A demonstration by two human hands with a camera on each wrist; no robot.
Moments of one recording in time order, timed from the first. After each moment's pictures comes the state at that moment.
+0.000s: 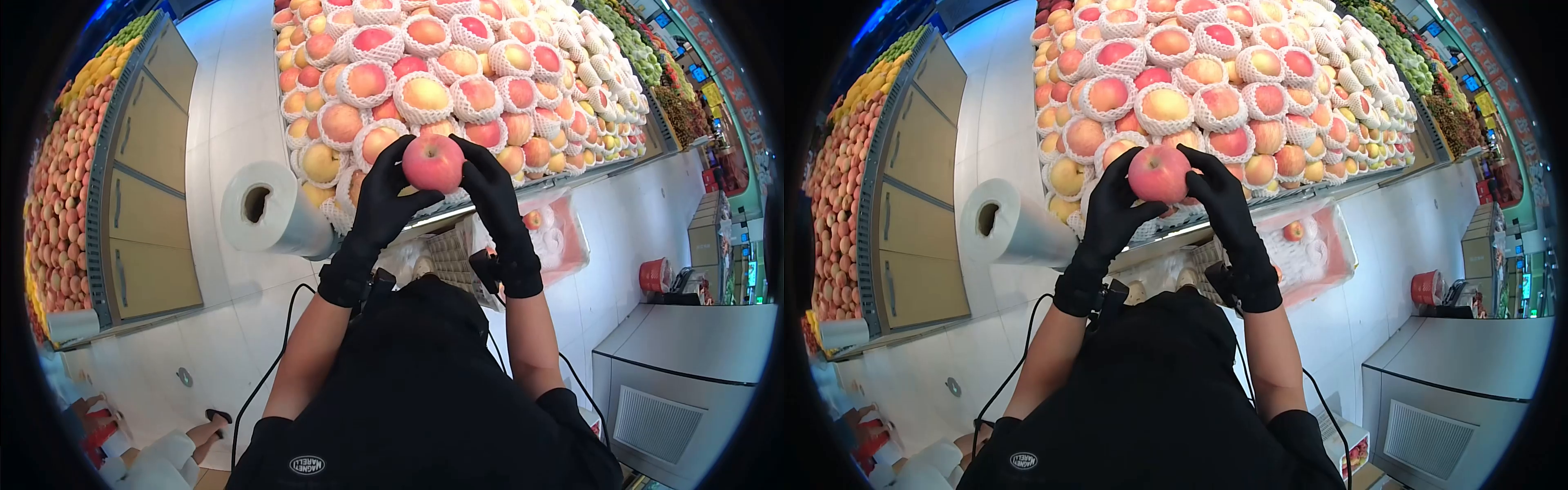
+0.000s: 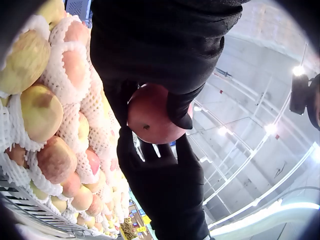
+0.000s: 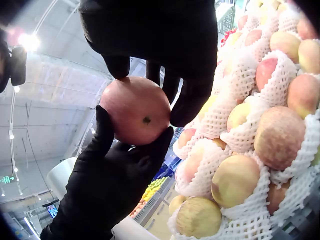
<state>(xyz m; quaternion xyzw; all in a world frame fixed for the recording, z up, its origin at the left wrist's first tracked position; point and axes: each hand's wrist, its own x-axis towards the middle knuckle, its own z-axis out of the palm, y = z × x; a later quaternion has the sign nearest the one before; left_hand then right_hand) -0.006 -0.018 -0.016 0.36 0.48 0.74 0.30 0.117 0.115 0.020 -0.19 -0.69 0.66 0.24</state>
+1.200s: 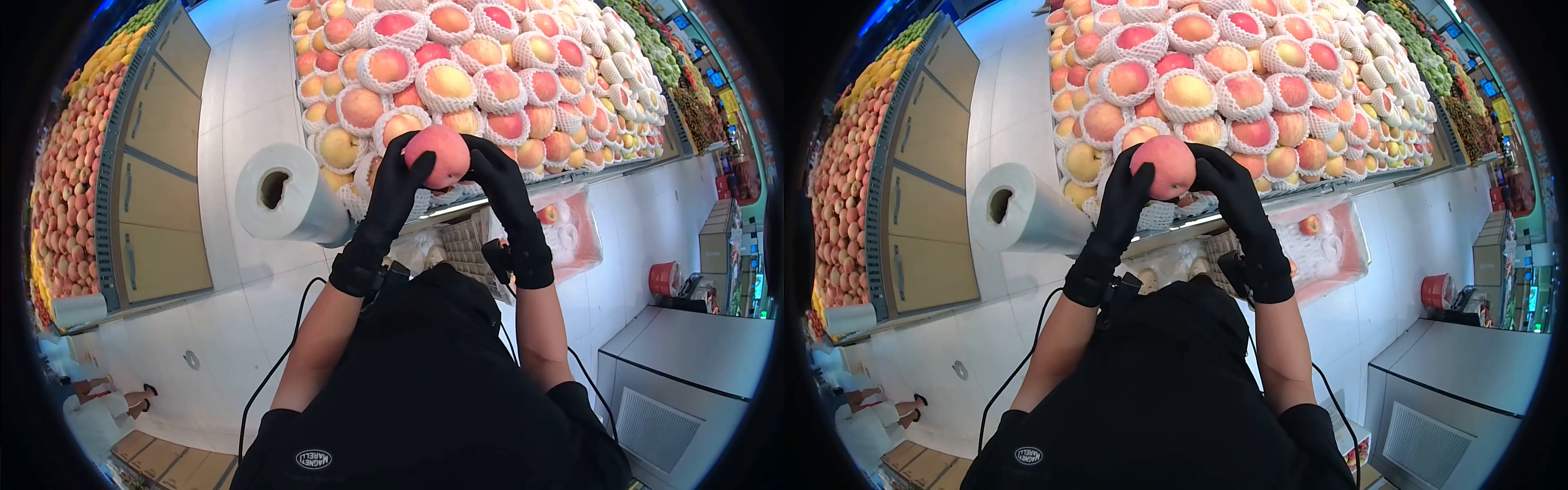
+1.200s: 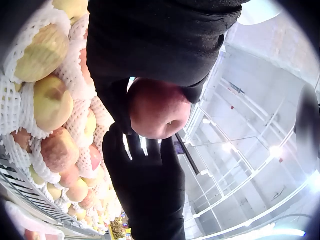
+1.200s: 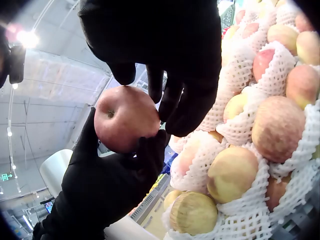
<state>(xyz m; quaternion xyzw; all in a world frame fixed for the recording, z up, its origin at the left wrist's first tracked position) -0.017 -0.022 -0.029 0.27 0.52 0.75 0.31 0.105 0.114 0.013 -0.20 -0.69 0.68 0.16</state>
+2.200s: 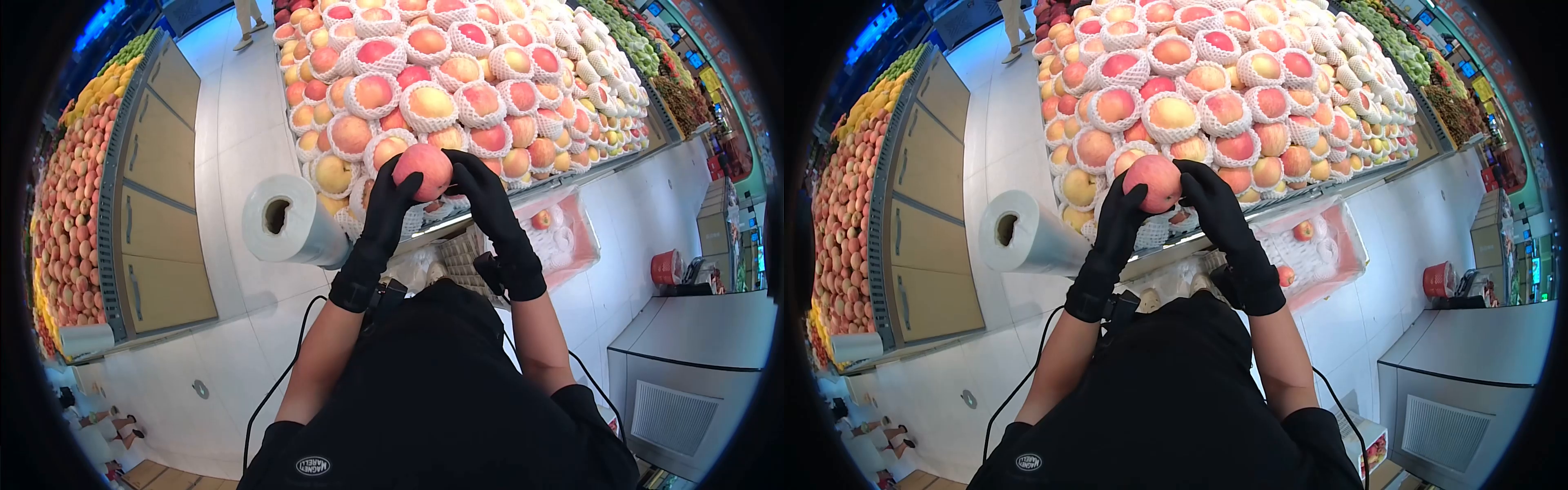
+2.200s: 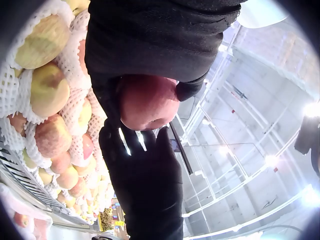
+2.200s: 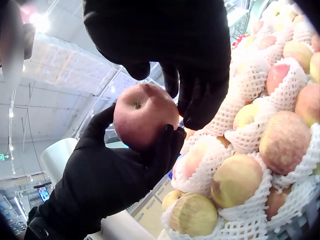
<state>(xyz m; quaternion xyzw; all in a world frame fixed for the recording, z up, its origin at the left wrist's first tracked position) -0.017 -0.023 -0.027 0.22 0.43 0.78 0.39 0.105 0.101 0.019 -0.20 -0.72 0.64 0.21</state>
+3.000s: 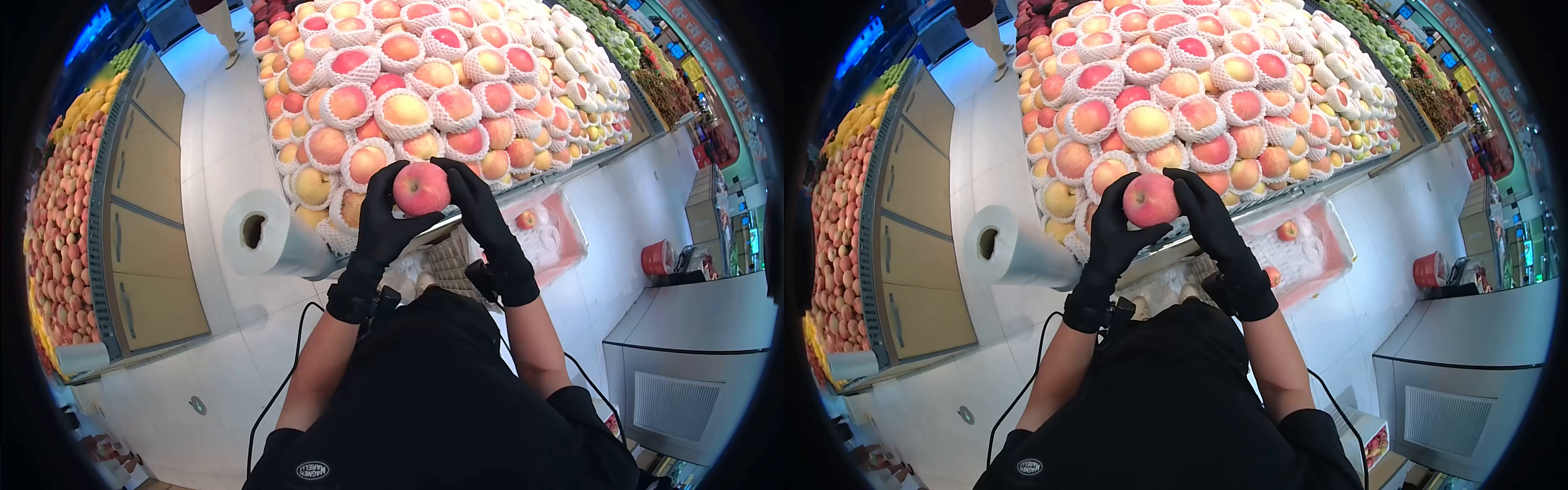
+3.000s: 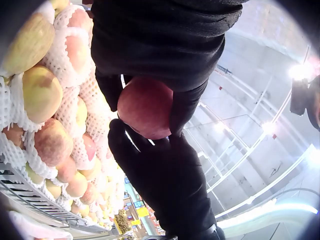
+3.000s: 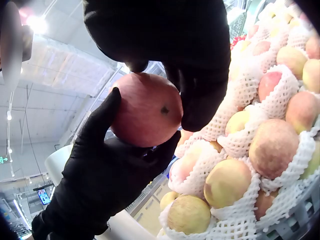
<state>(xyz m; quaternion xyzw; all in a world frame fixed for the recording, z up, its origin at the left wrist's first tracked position) 0.008 -0.016 -0.010 0.42 0.56 0.69 0.20 0.125 0.109 0.019 -0.20 -0.72 0.62 0.24</state>
